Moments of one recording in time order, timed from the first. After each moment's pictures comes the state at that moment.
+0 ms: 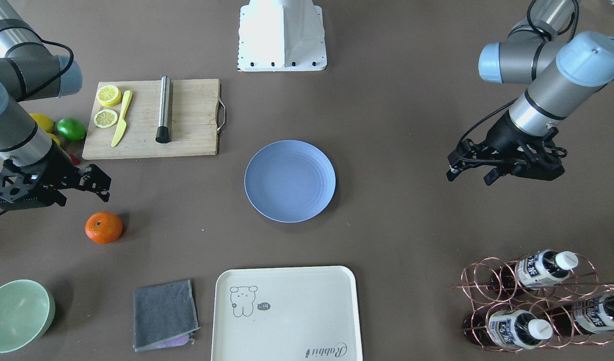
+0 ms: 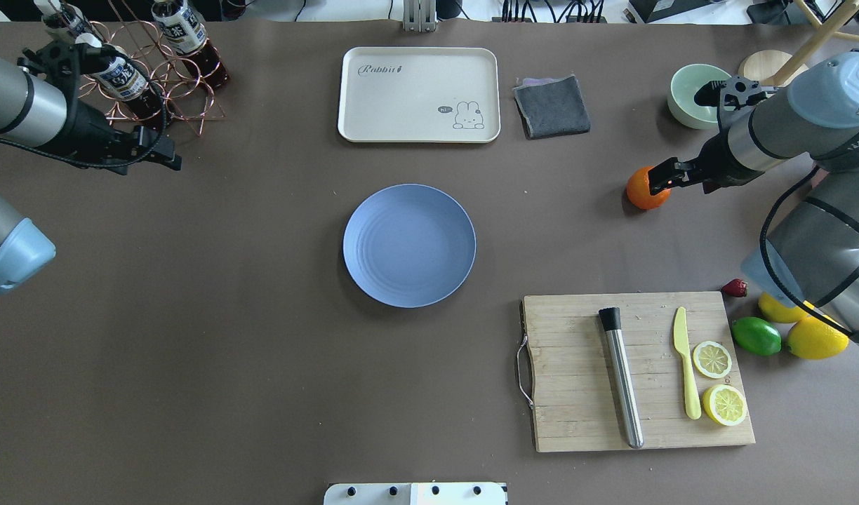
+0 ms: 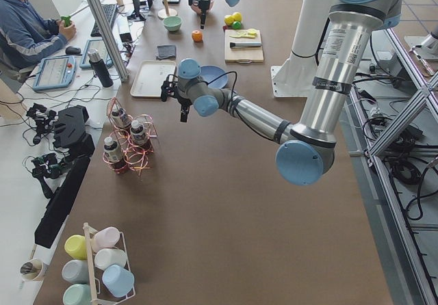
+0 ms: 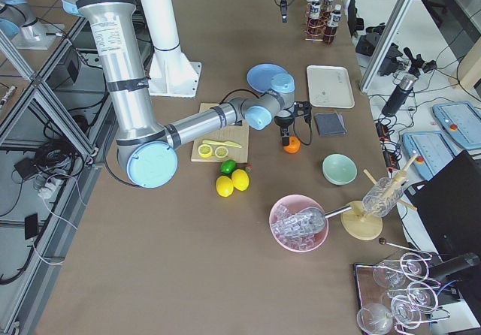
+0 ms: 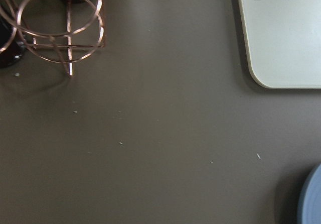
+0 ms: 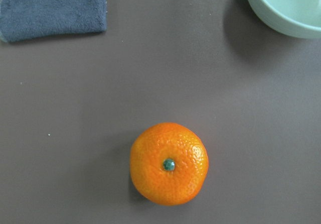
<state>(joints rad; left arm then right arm) -1.01 -1.79 -1.72 -2.04 -2.19 -0.94 0.94 -1.34 1.66 -1.20 2.09 0.84</state>
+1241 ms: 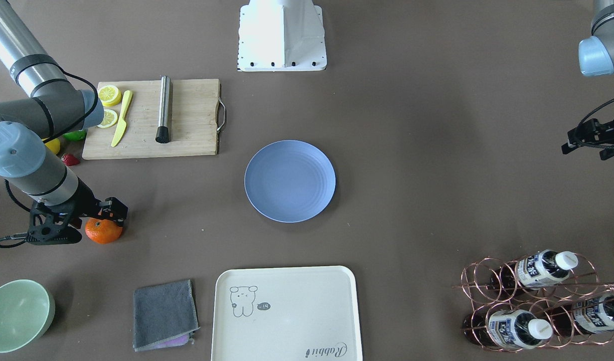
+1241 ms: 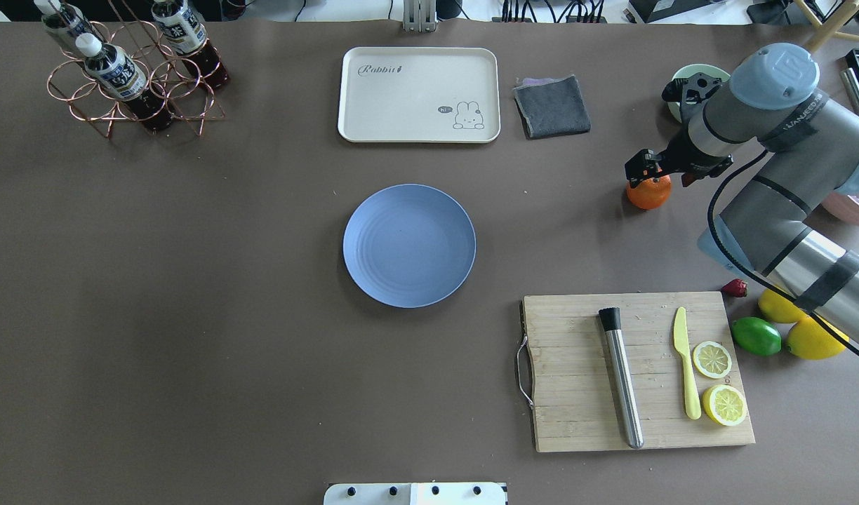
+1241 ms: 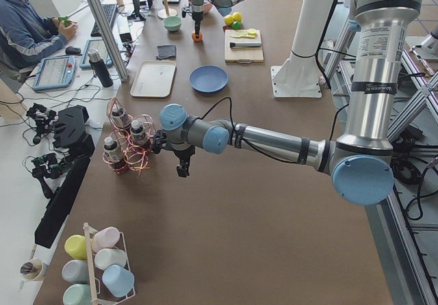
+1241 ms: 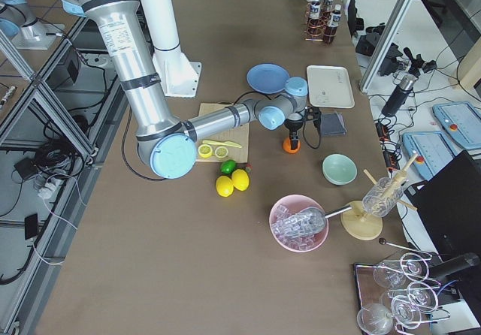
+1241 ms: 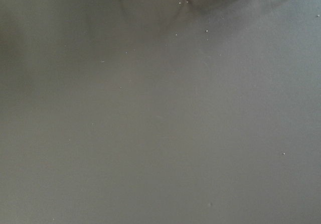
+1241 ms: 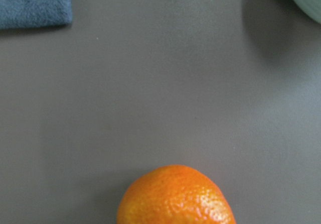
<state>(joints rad) -1.30 -1.63 -1.68 -1.68 -2.41 -0.24 0.90 -1.19 1.43 -1.22 2.08 0.84</state>
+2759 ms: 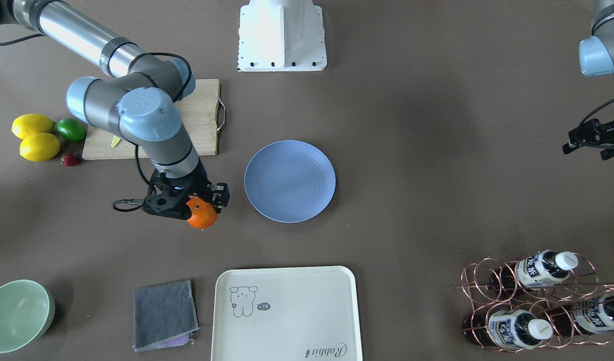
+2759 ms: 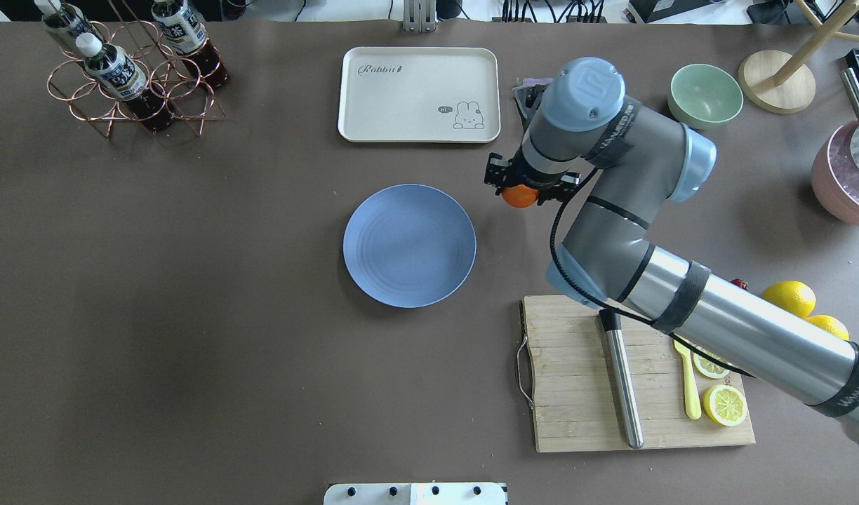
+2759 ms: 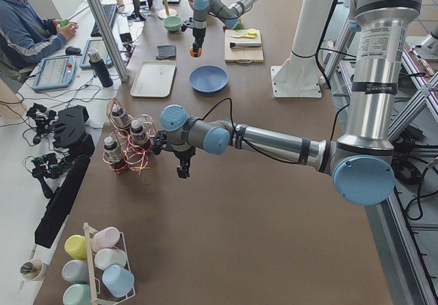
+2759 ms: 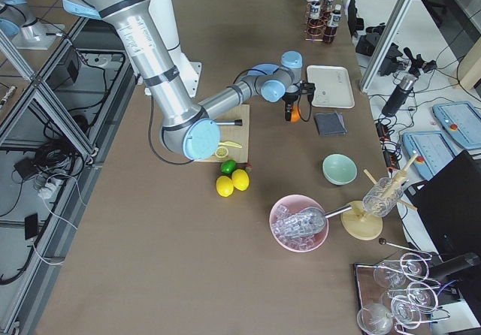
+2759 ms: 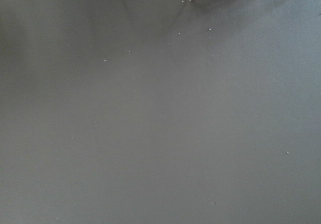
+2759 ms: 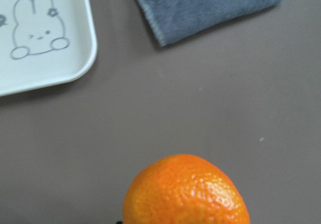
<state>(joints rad) -1.30 -1.63 -1.68 -1.69 -2.41 -0.24 0.66 -0.86 1.47 -1.43 1.90 1.39</state>
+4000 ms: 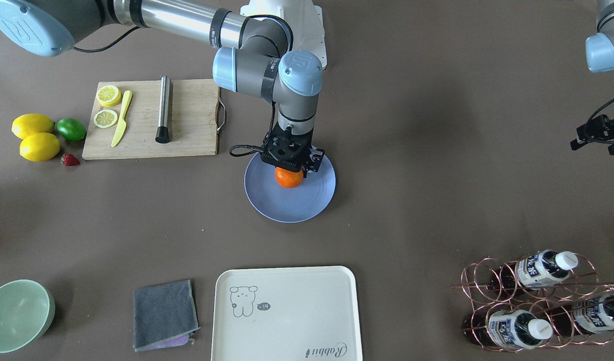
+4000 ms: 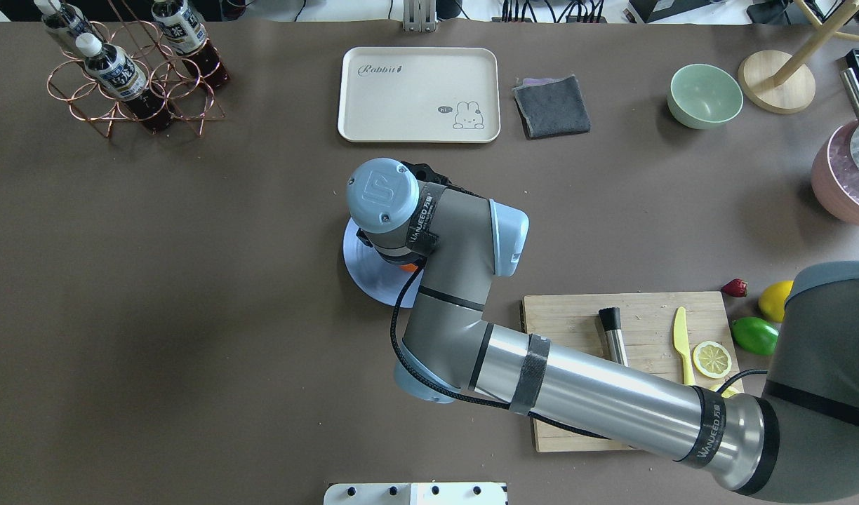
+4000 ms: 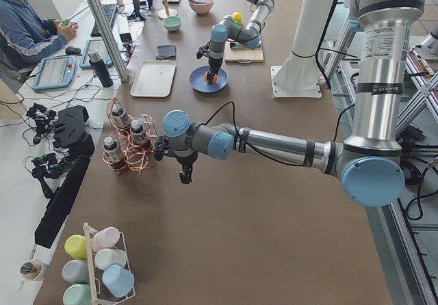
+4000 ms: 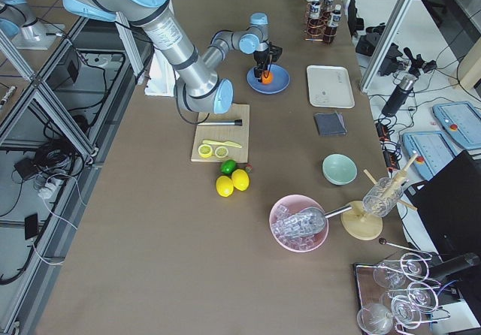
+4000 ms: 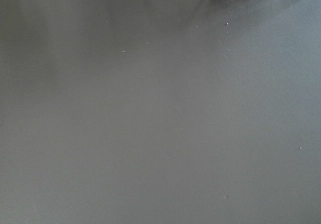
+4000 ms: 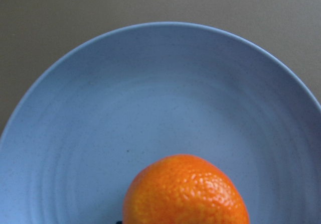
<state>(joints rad) -1.32 -1.59 -1.69 -1.70 -2.41 -0.24 0.45 -0.62 1.30 -1.53 1.73 1.62</state>
